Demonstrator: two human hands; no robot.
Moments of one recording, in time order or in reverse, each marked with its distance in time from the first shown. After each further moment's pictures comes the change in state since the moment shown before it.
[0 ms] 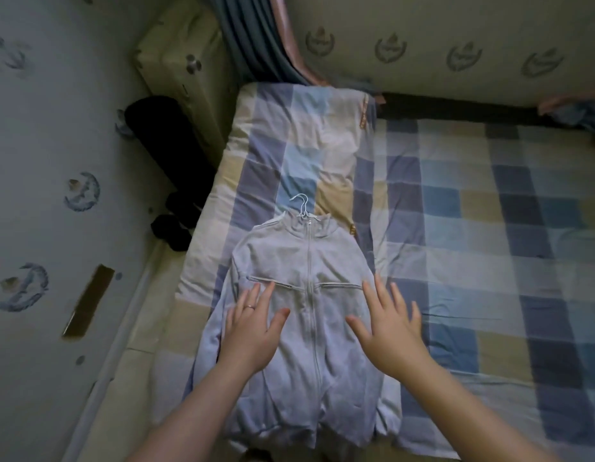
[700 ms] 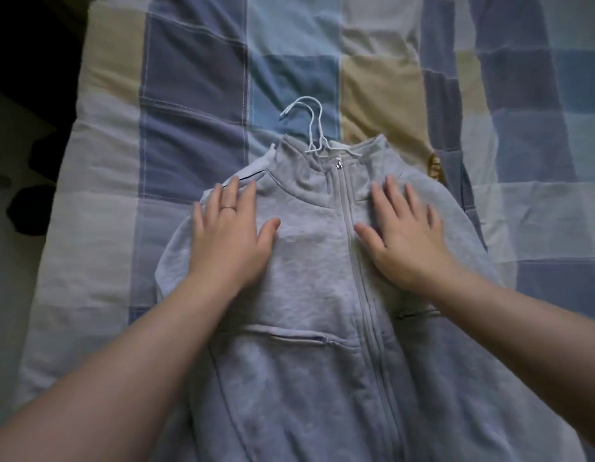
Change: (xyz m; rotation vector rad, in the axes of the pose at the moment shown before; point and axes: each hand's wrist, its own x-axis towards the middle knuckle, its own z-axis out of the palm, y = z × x) left_hand 0.418 -0.149 0.155 0.339 0.105 0.136; right_hand 0.423 0.029 0.234 0.021 0.103 0.054
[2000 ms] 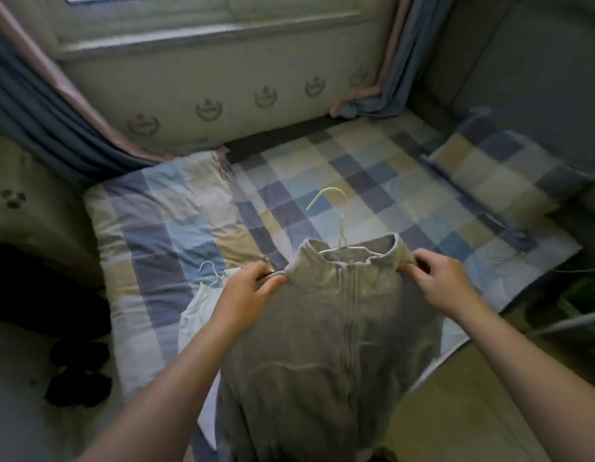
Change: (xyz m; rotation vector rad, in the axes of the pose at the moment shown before) left_hand -0.274 0.200 -0.379 -0.544 -0.164 0.664; right_hand -0.518 0.029 -0.386 0.483 0.609 0.391
